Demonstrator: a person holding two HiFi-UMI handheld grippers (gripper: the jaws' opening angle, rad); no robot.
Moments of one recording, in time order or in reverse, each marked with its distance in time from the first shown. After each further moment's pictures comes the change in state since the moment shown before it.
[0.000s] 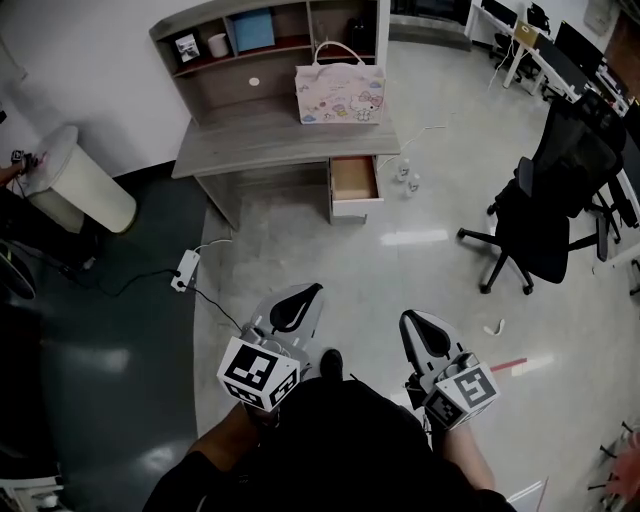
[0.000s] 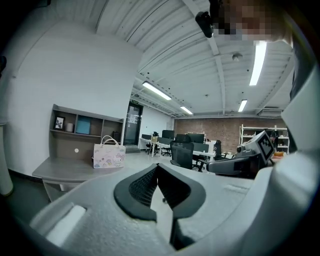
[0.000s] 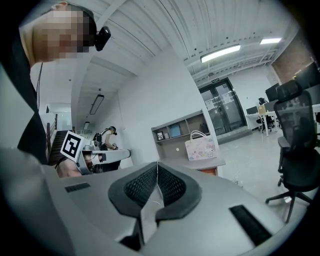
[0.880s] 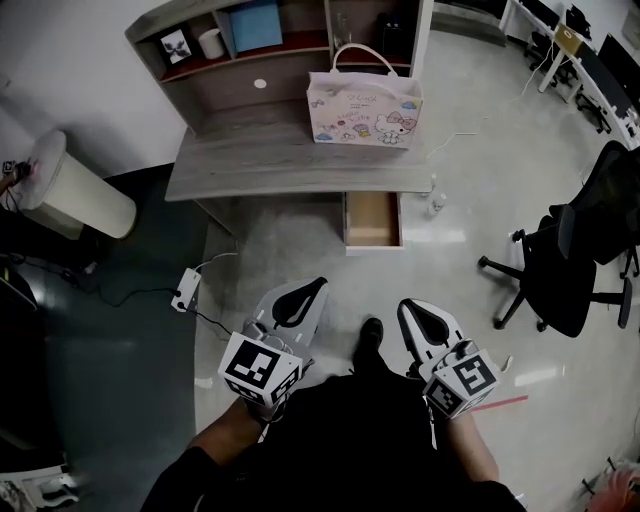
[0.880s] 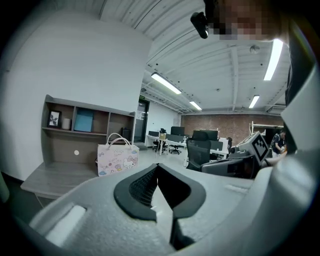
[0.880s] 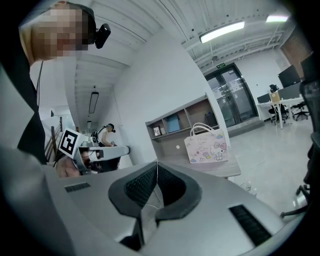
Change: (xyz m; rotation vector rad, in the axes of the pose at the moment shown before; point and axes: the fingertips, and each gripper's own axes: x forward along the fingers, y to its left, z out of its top) left arm 0.192 0.177 0.018 -0.022 0.044 0.046; right arm 0.235 -0.152 0.033 0.036 0.087 0.093
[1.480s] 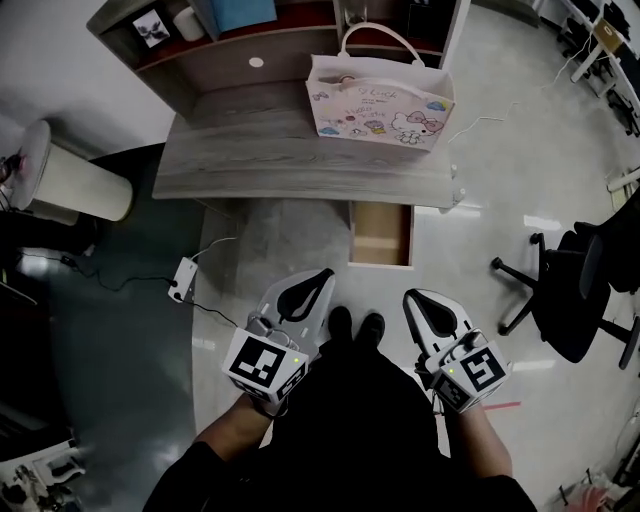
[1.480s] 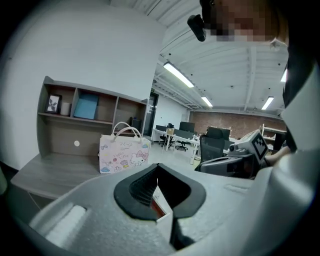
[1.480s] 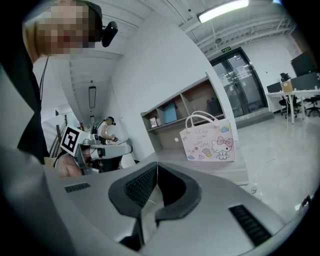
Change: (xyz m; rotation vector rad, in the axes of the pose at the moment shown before) left arm 0.131 0.091 -0.012 -0.084 0.075 0.069; right arm 0.117 -0.114 0.018 -0.003 0.120 0.084
